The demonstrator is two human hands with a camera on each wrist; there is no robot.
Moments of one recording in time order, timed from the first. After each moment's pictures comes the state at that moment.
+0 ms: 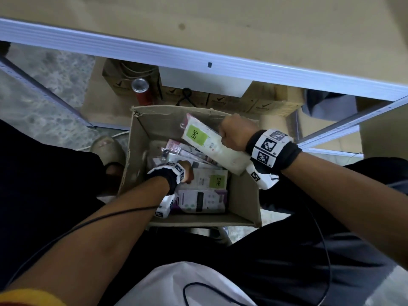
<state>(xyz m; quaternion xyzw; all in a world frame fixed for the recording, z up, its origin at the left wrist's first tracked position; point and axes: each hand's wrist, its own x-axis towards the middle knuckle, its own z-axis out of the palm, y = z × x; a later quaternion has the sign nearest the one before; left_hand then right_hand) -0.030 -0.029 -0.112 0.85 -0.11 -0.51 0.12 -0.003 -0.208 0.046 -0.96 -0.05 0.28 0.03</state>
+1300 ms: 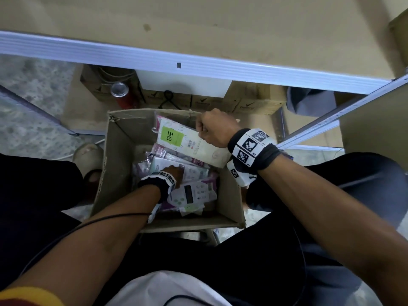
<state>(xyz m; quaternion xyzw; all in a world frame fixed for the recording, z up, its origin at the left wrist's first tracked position) -0.038 -0.046 -0.139 0.86 -0.25 -0.45 -0.01 0.000 -0.220 0.045 -0.97 -0.07 0.21 0.12</state>
